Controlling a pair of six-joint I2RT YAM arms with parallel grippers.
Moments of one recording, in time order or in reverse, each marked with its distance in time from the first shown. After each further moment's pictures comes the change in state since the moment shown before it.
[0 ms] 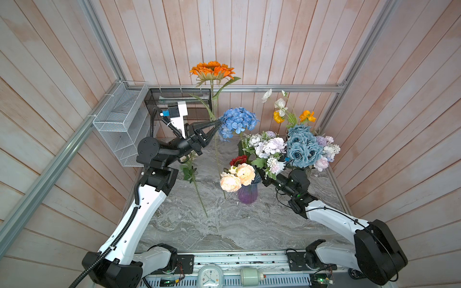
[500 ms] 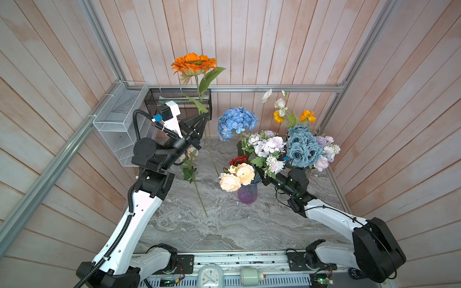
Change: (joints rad) left arm 0.000 -0.032 0.033 -0.095 -0.295 0.319; right arm 0.003 0.023 0.013 0.013 0.000 0.005
